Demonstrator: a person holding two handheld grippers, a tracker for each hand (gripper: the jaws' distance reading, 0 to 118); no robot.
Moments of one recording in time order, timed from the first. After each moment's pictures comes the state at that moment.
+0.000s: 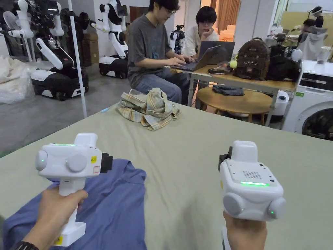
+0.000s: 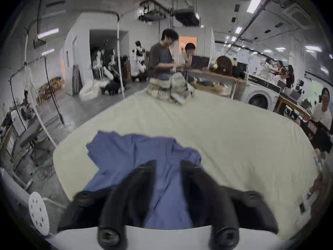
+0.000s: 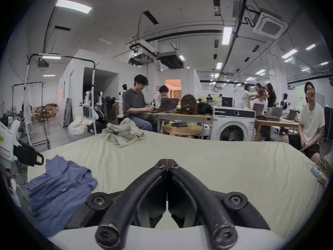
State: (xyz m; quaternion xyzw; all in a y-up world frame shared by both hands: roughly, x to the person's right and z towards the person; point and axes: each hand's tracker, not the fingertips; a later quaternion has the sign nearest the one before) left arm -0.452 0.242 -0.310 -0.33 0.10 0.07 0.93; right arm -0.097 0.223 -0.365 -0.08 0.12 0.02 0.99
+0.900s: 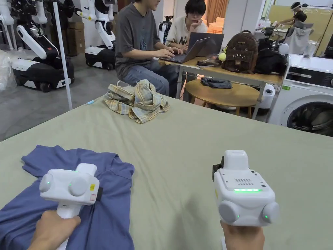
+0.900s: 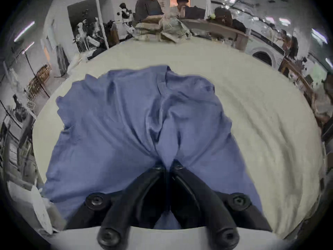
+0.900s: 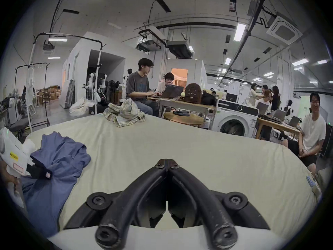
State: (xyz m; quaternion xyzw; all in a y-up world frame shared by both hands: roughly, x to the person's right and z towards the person) left arm -0.432 0.155 -0.326 -0.42 0.08 0.06 0.90; right arm -0.067 0.196 -0.367 -0.12 0.11 0.06 0.98
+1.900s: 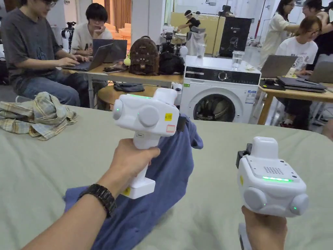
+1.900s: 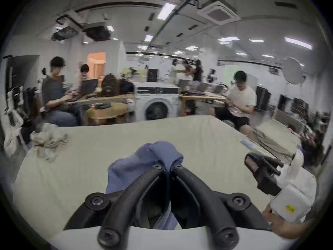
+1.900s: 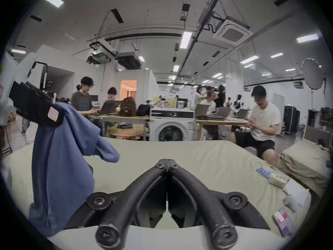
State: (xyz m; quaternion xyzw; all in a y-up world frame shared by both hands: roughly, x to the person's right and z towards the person) left arm -0.037 0.359 -0.401 -0.23 -0.34 -0.02 0.91; right arm 0.186 0.257 -0.302 -0.06 -0.13 0.01 0.99
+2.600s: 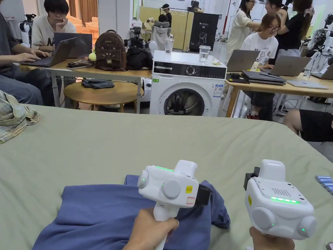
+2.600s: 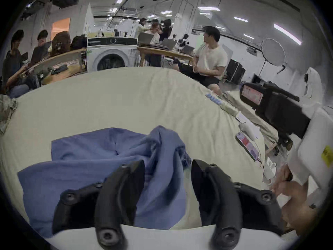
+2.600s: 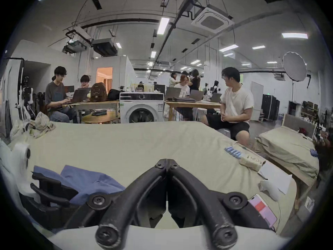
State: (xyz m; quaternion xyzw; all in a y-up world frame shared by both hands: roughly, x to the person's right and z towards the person) left arm 0.063 0.218 -0.354 -0.35 -0.41 -0.02 0.84; right arm 0.261 0.212 -0.256 -0.12 -0.20 0.00 0.97
